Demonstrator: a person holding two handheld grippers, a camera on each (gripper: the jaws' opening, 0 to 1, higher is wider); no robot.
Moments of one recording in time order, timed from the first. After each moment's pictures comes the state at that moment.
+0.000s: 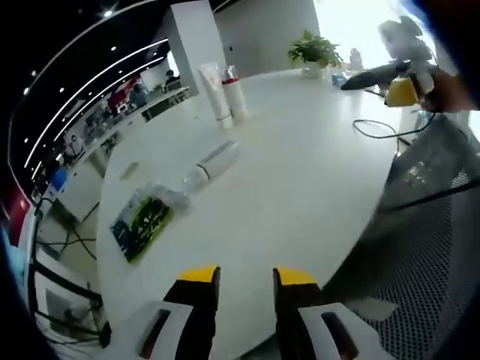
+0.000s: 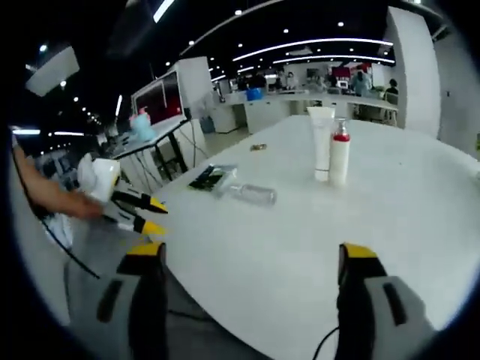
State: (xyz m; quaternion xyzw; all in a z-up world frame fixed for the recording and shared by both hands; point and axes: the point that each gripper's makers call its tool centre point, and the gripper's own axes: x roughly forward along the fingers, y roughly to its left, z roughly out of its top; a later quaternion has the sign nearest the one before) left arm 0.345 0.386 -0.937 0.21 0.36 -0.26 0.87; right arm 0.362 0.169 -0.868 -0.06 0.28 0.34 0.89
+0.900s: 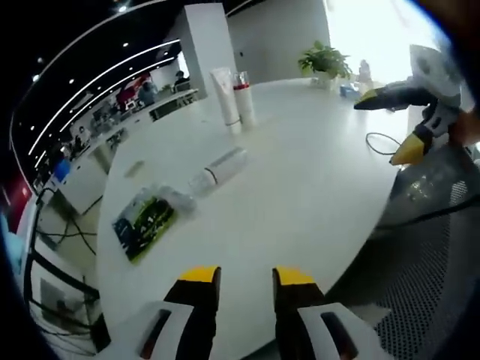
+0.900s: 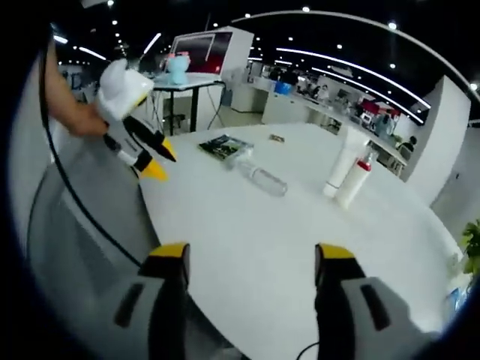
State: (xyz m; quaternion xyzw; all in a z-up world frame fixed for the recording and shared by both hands) left arm 0.351 0.387 -0.933 0.18 0.35 -0.25 0.88; right arm 0.352 0.188 -0.881 -0.23 0.24 0.36 0.87
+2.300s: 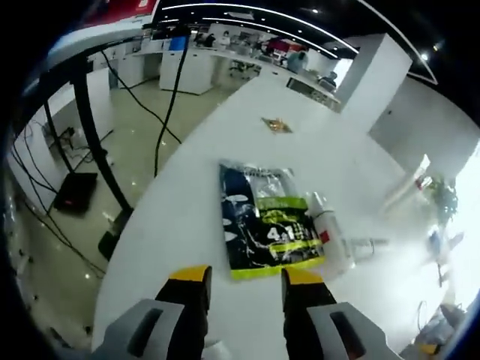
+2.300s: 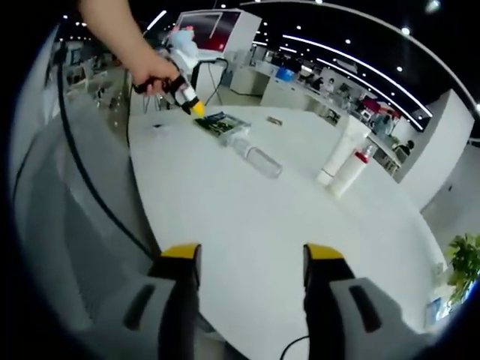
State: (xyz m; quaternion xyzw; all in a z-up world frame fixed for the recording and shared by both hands) left arm 0.468 0.523 -0.960 -0.18 0.42 0.03 0.89; right arm 0.354 0.173 -0.899 -0.29 0.26 0.35 0.85
